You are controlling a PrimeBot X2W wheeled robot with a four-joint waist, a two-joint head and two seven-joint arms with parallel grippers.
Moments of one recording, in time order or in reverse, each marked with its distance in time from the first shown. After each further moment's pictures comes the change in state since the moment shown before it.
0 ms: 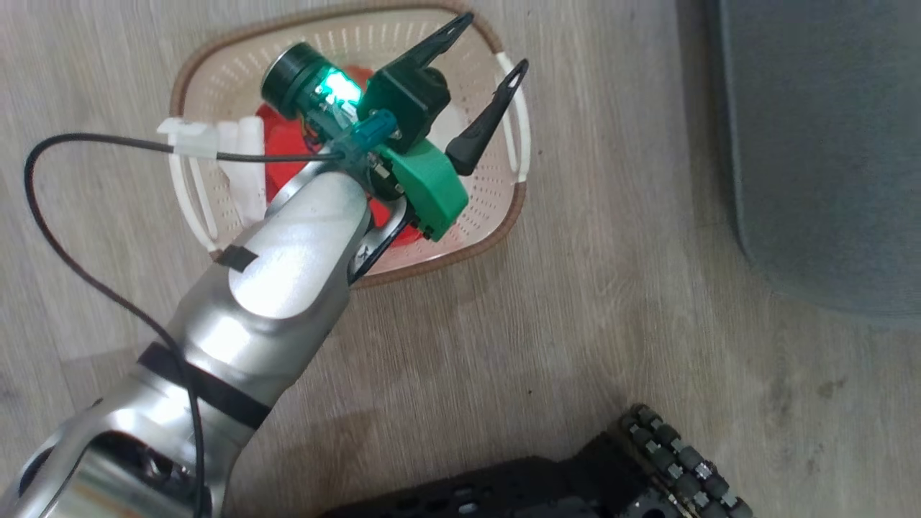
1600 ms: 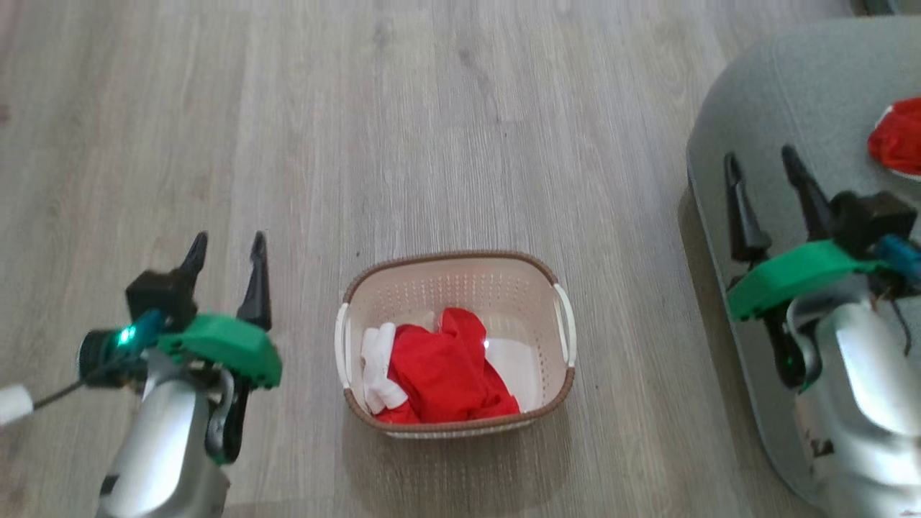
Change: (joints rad) left arm 0.600 0.059 0.606 -0.094 0.078 0.119 -0.001; right arm 0.589 0.266 0.795 -0.517 0.319 0.000 0.000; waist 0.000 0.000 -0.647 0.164
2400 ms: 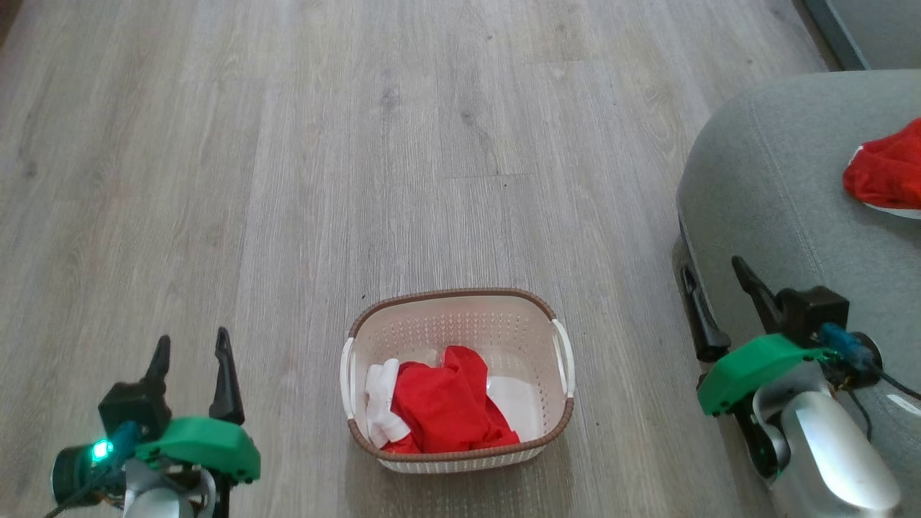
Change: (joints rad) left arm 0.288 -0.075 0.213 -0.165 0.128 0.004 0.000; right arm 0.165 0.021 0.063 0.044 -0.013 0.000 0.000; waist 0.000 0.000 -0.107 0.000
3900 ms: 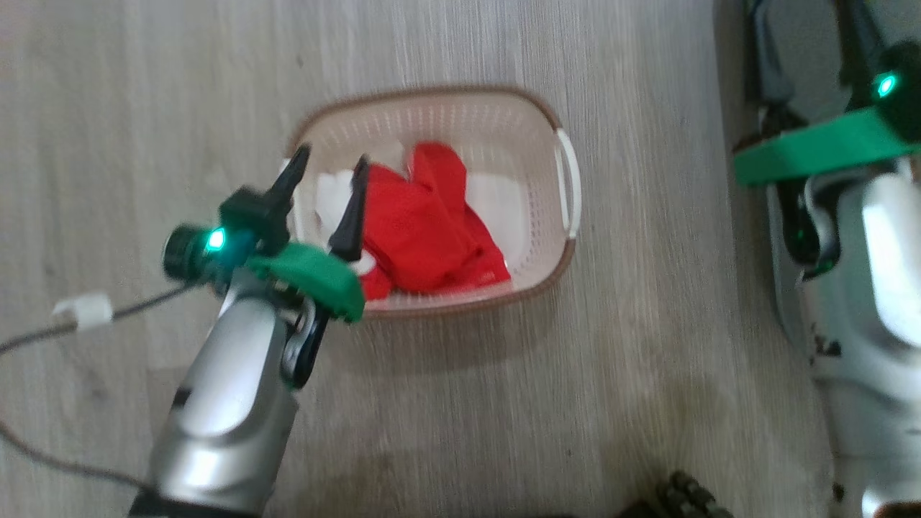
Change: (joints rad) left arm -0.462 -0.034 -0.323 0.184 -0.062 -0.085 0.000; right arm -0.373 0.016 -0.057 -0.272 -0.076 0.000 0.000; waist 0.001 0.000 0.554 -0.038
